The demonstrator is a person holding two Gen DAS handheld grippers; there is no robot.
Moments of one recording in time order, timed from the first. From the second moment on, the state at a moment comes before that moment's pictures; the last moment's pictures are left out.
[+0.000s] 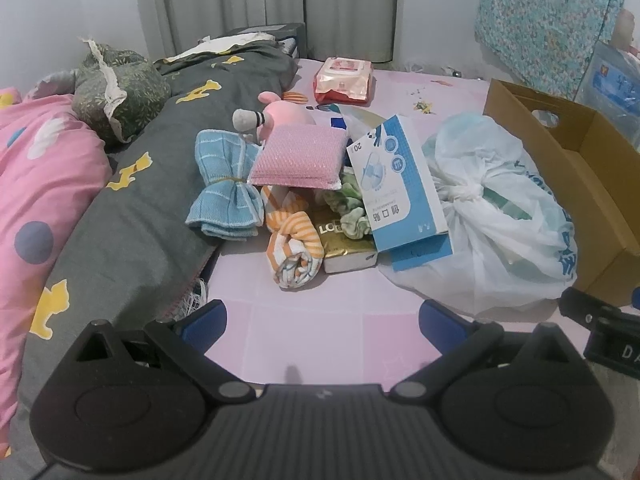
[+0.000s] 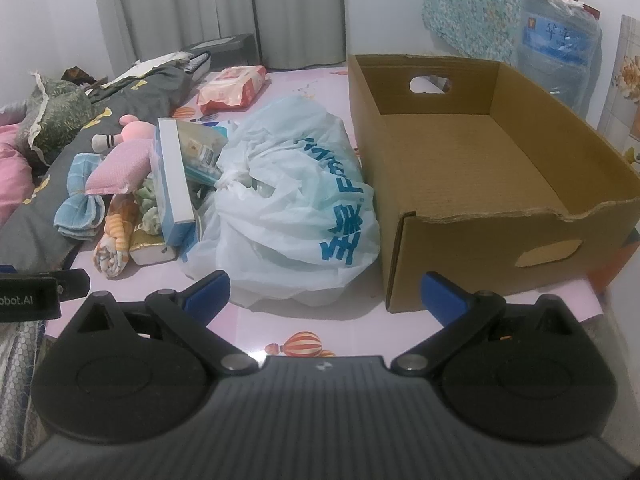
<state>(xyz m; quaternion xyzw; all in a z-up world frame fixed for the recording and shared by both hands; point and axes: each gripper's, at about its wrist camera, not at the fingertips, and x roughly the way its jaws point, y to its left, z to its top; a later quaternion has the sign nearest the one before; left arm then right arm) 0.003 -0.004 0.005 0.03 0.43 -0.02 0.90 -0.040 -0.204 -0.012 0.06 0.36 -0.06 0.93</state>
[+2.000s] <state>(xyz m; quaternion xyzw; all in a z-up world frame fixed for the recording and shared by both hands) 0.002 -0.003 0.006 0.03 0.42 -0.02 0.91 -0.040 -0.205 -0.010 0.07 0.36 -0.07 0.93</state>
